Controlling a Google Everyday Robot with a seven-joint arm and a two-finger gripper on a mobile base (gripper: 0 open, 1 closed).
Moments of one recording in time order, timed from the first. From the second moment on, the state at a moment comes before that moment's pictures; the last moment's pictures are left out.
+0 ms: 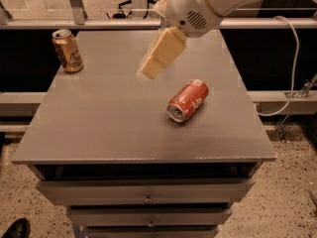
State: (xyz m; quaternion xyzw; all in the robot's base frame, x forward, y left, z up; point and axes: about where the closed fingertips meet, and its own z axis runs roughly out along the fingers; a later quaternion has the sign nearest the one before) arm 0.531 0.002 1.016 -0.62 0.68 0.15 0.38
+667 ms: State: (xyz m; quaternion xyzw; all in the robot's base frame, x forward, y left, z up) arm 0.607 0.098 0.972 -0.58 0.67 0.20 0.42
